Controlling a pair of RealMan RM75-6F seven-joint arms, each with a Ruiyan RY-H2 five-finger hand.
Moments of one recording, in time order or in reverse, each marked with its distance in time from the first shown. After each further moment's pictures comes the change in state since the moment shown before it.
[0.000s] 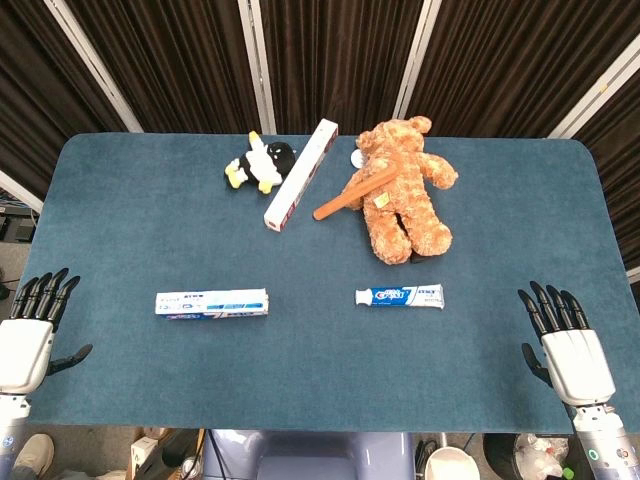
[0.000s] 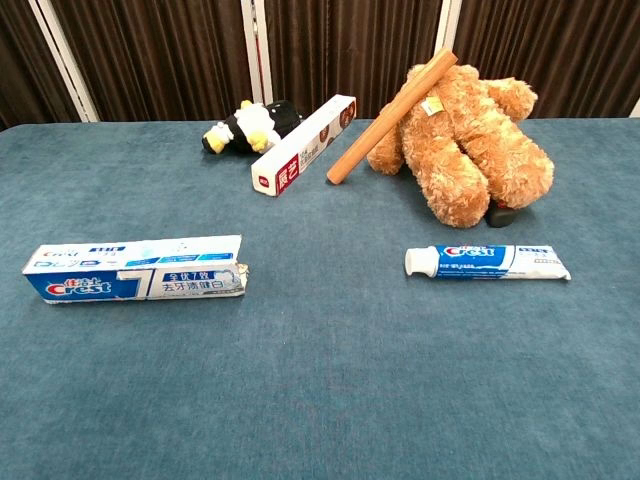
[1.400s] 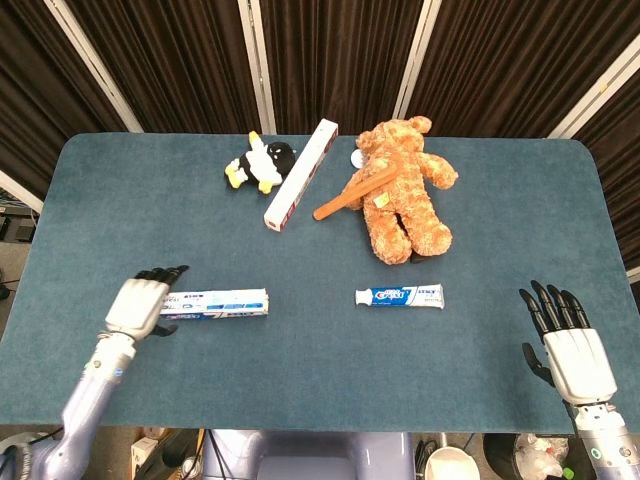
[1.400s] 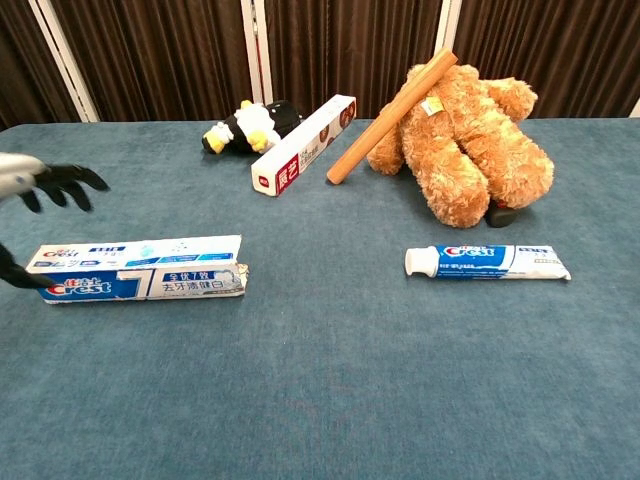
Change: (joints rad) left arm -0.364 -0.132 -0.129 -0.238 -0.530 -0.479 0.533; right arm 0.004 0.007 -0.002 0.008 0.000 -0.004 0.044
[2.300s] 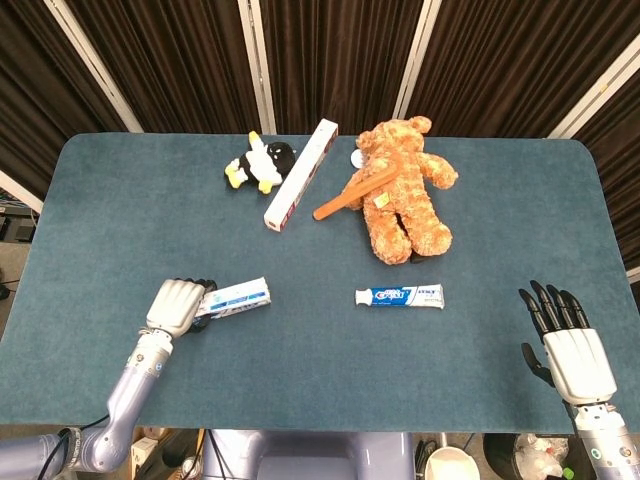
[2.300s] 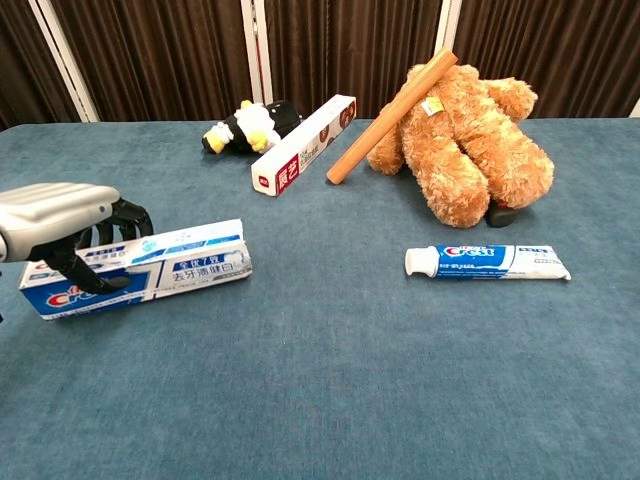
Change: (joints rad) left arm -0.110 -0.156 0.043 0.117 -0.059 0.040 0.026; right arm 0.001 0.001 -0.001 0.000 -0.001 -0.002 0.011
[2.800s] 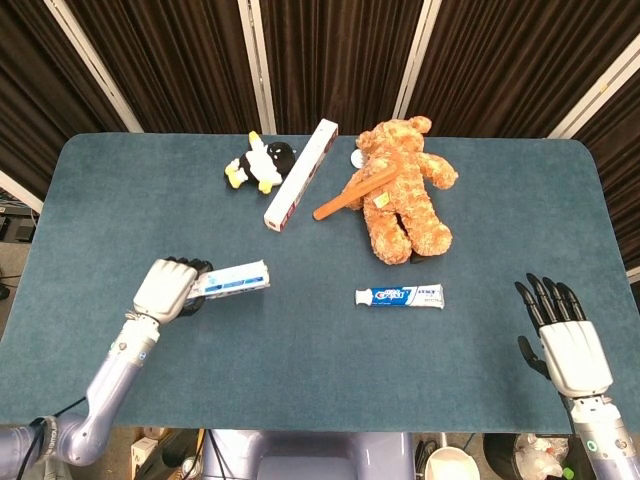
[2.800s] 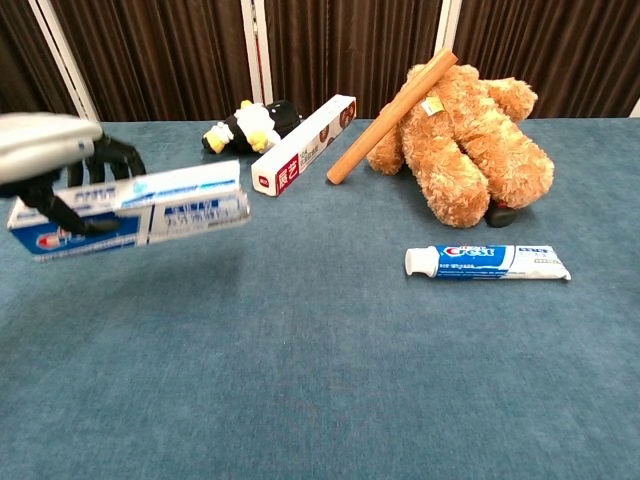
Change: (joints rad) left arm -0.024 0.140 -0.020 -0.039 0.174 -0.001 -0.127; right arm 0.031 0.012 0.030 -0.035 0.014 -0.025 -0.028
